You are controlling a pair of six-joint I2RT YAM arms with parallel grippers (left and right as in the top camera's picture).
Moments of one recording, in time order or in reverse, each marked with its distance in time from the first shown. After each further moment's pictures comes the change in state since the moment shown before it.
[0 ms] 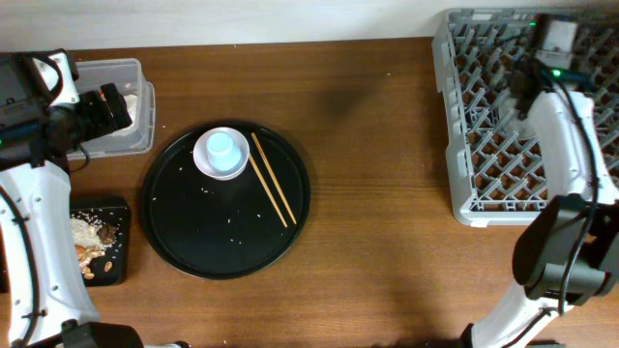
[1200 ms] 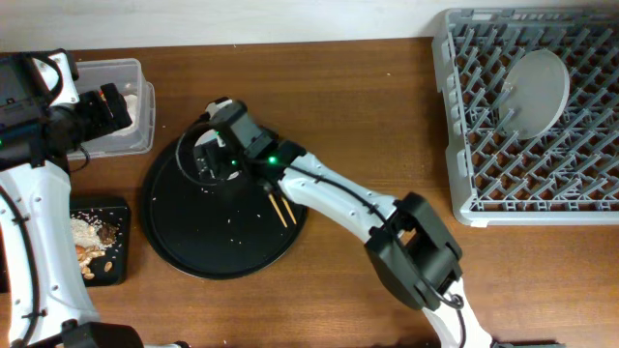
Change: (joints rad) left arm 0.000 0.000 0.000 0.000 0.000 0.000; right arm 0.999 0.286 0.089 0.325 -0.558 0.484
